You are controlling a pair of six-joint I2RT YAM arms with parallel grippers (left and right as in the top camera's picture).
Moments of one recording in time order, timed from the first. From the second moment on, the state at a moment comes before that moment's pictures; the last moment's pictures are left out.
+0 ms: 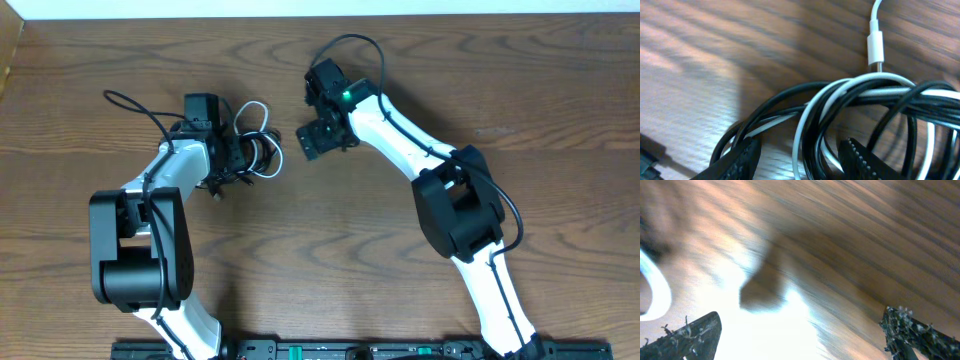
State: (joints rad) left arm 0.02 1.88 1.08 -0.41 0.00 -0.28; right arm 0.60 2.41 1.99 -0.82 -0.15 0.15
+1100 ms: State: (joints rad) left arm -0.06 1.88 1.08 -0.39 0.09 -0.20; right arm 0.67 2.43 1.99 -0.74 -0.02 0.05
